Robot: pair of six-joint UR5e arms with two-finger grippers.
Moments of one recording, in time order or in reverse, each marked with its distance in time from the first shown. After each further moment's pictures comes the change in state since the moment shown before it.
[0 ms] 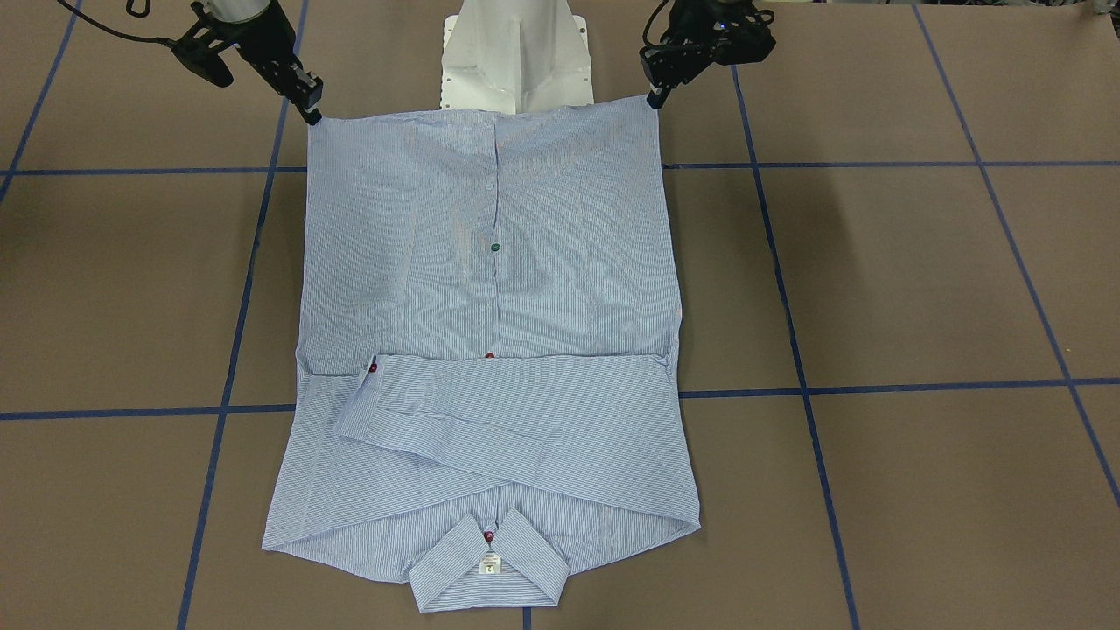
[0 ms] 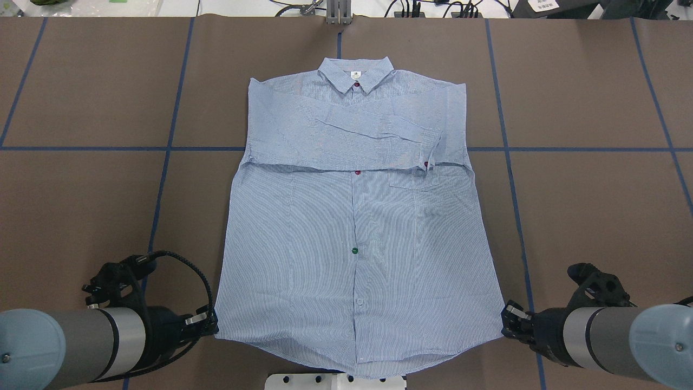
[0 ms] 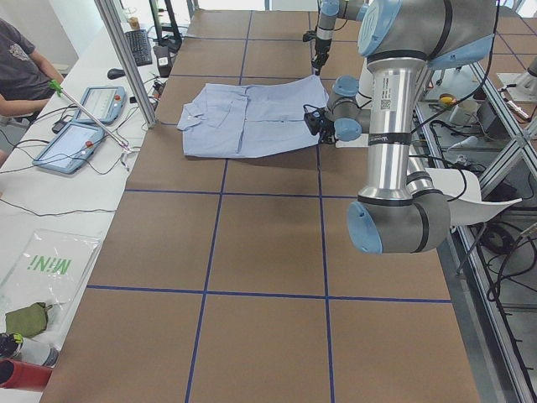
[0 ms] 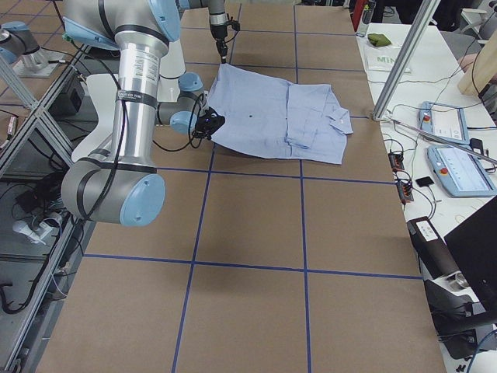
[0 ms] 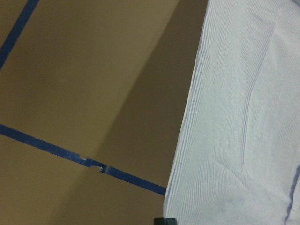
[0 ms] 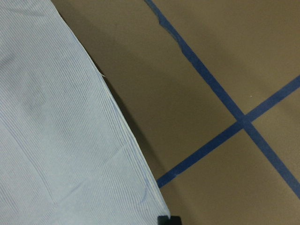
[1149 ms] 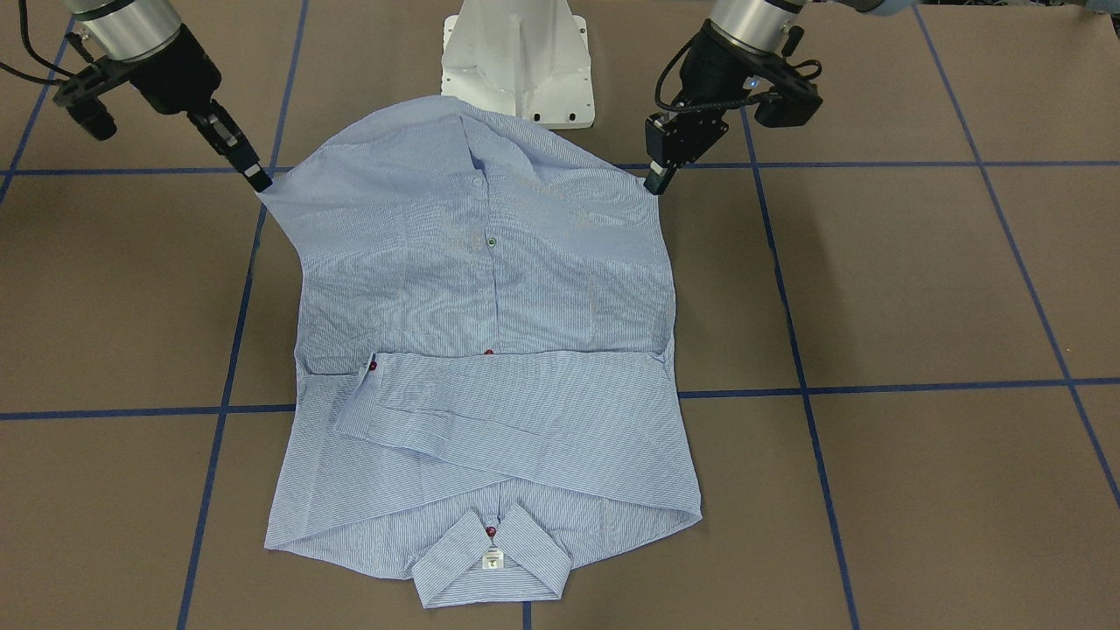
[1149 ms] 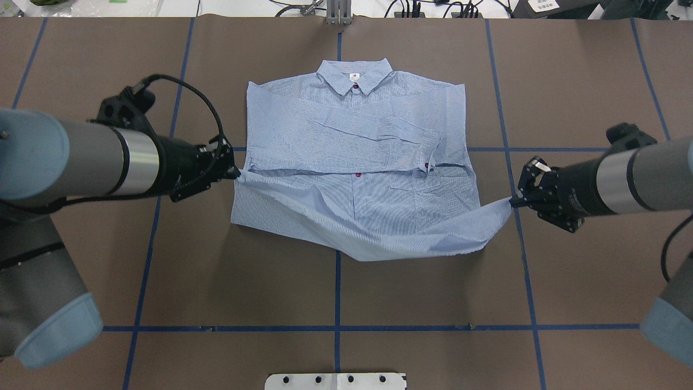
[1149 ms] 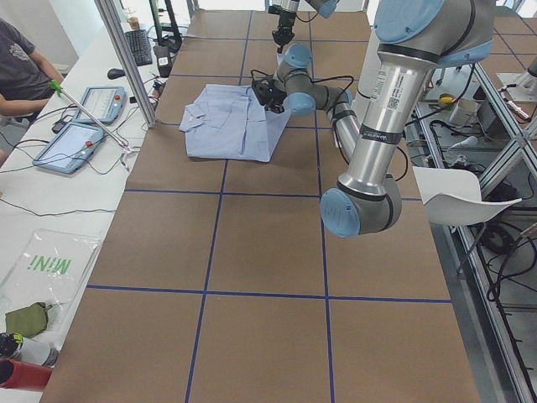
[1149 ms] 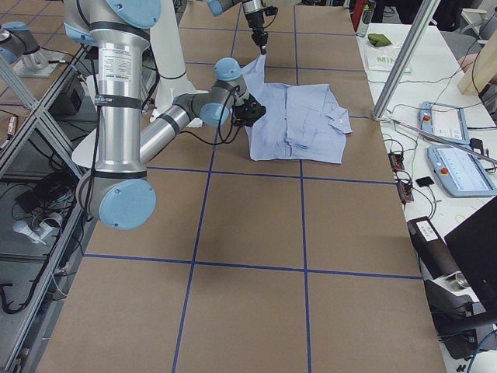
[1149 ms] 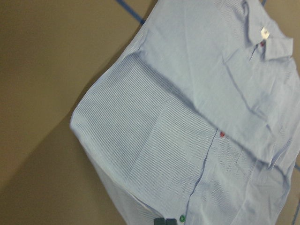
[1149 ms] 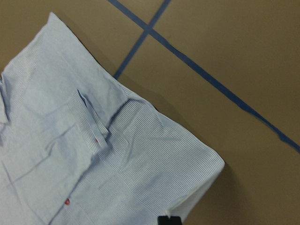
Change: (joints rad) left arm -0.498 -0.323 0.223 0.004 -0.212 0.101; right arm 0.573 0.285 -0.148 -0.081 0.331 -0.126
